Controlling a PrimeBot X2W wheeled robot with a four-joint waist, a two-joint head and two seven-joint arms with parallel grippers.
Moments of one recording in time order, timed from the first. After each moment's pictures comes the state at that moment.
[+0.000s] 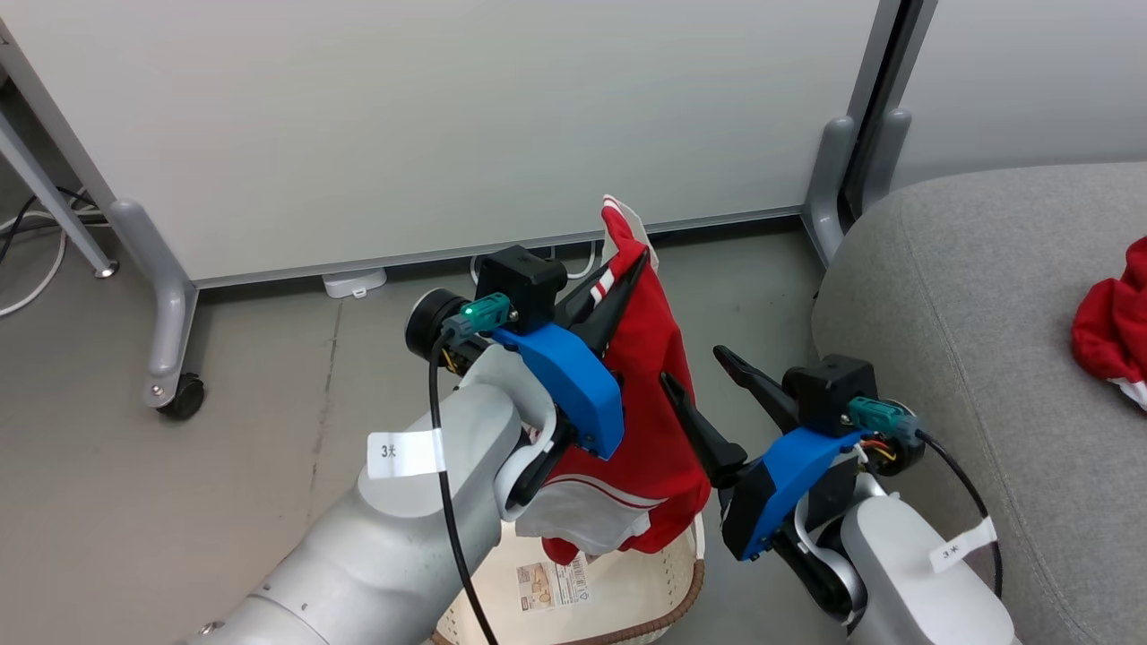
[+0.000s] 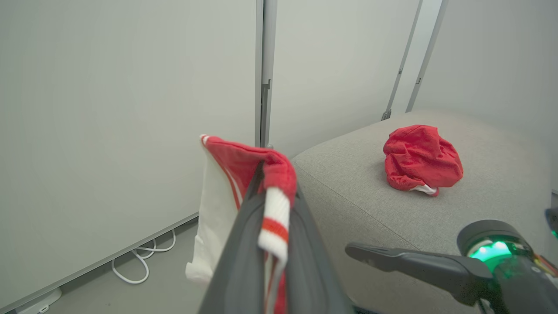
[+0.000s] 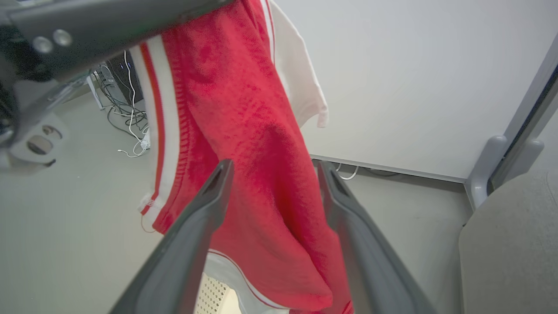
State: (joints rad) left arm -0.83 0.05 -0.97 0.78 -0.84 -0.10 -0.24; right arm -0.40 -0.10 0.39 0.41 0.33 0.13 -0.02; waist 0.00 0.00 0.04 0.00
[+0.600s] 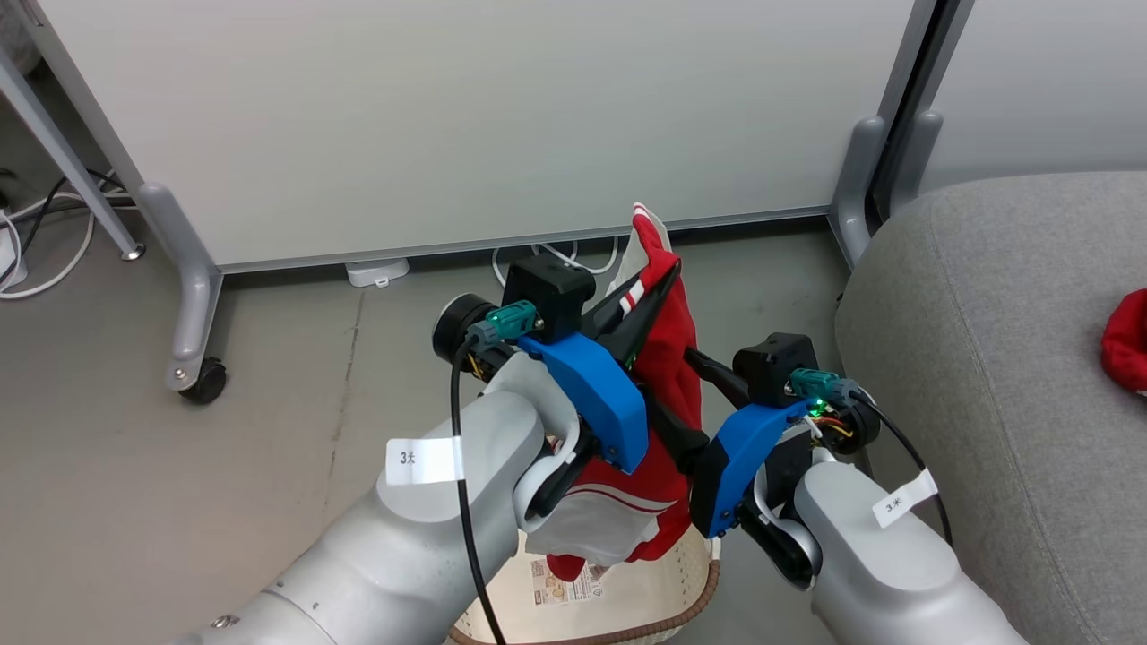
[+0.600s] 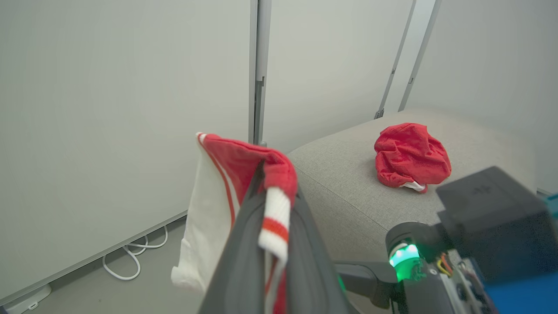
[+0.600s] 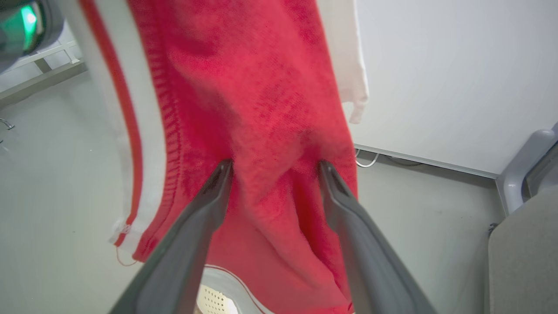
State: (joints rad) left arm -0.85 0.05 -1.06 0.74 -0.91 -0.09 -0.25; right arm -0.61 -0.07 0.57 0.75 0.44 0.13 -0.10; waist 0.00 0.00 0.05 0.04
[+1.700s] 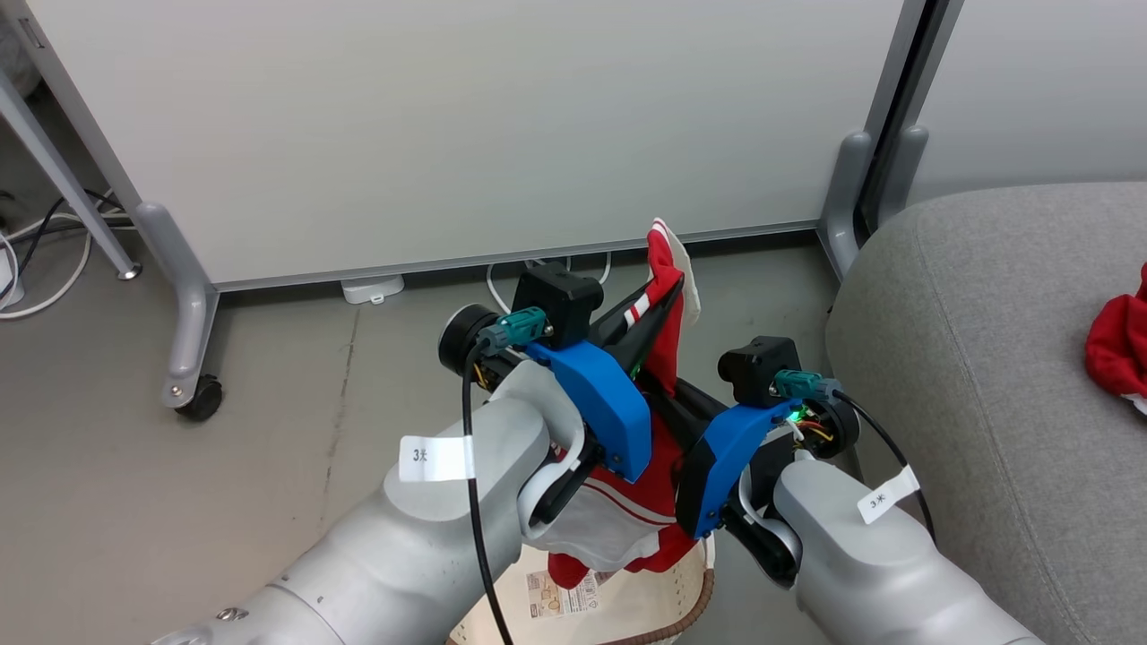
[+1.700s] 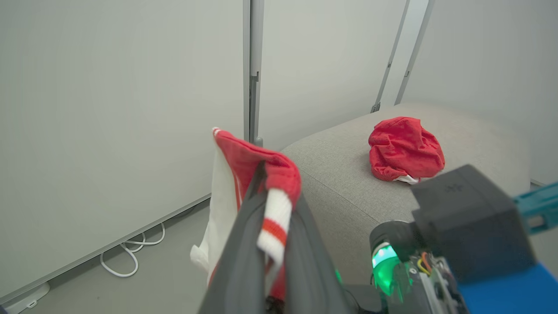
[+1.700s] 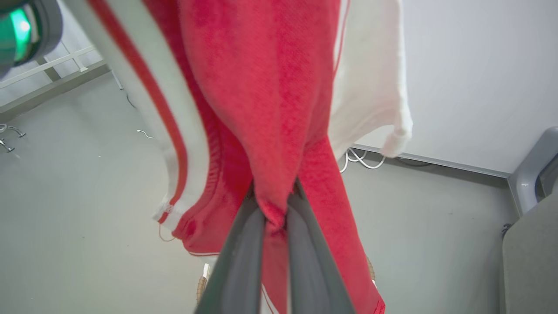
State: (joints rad) left arm -0.87 0.05 -1.16 0.76 -1.00 -0.08 -0.26; right arm -0.74 -0.05 0.81 0.98 0.67 0.13 -0.24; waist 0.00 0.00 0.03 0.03
